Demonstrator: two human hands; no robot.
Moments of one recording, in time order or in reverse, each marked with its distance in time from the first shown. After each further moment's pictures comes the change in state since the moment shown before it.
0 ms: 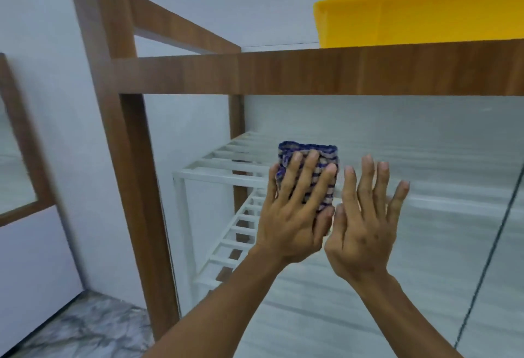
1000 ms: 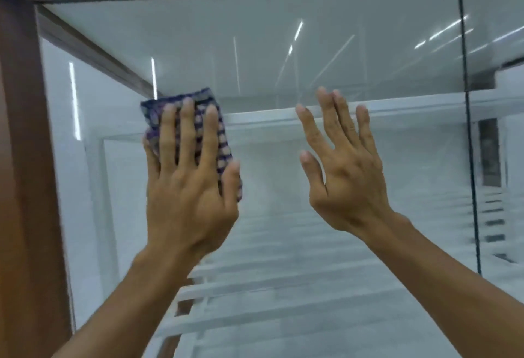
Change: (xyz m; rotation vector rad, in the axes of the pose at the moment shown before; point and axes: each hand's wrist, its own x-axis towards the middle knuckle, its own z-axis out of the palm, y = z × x) left_hand -0.075 -0.083 -0.003 0.057 0.085 -0.049; right_hand -0.044 0.007 0.020 -0.302 0.006 -0.192
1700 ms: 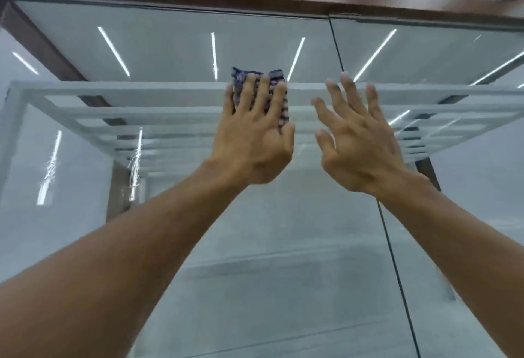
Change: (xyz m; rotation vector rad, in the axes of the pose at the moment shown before) left_hand 0.025 0.179 0.042 0.005 -0.075 0.145; right_hand -0.070 0.116 -0.065 -0.289 -0.026 0.019
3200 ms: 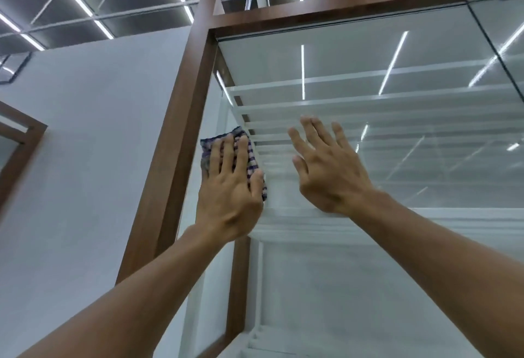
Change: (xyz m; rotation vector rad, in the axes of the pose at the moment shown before) left_hand -0.221 -0.190 -0.017 -0.070 0.094 -0.360; right_hand -0.029 -0.249 0.040 0.228 -0.083 -0.219
